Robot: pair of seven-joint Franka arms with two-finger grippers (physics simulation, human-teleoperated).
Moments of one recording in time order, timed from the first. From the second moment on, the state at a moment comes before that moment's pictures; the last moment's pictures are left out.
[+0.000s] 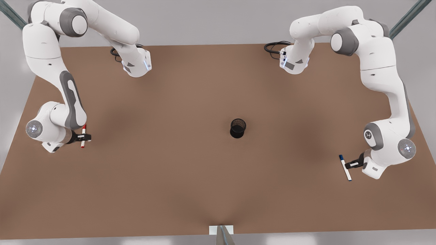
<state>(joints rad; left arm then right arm) 0.24 0.73 -0.03 -1.44 0.00 2.14 -0.02 -0.45 0.46 0.08 -2.03 -0.17 2.33 -0.36</state>
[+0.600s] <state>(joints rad) 0.26 0.86 -0.03 -1.35 0.00 2.29 0.03 -0.50 0.55 0.07 -2.00 -0.19 2.46 -0.48</state>
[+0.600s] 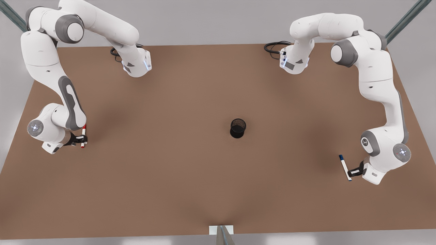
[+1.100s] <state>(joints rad) 0.25 0.90 -0.03 -1.32 0.00 2.21 0.01 -0.53 0.53 0.09 -2.06 -0.19 2.49 -0.54</state>
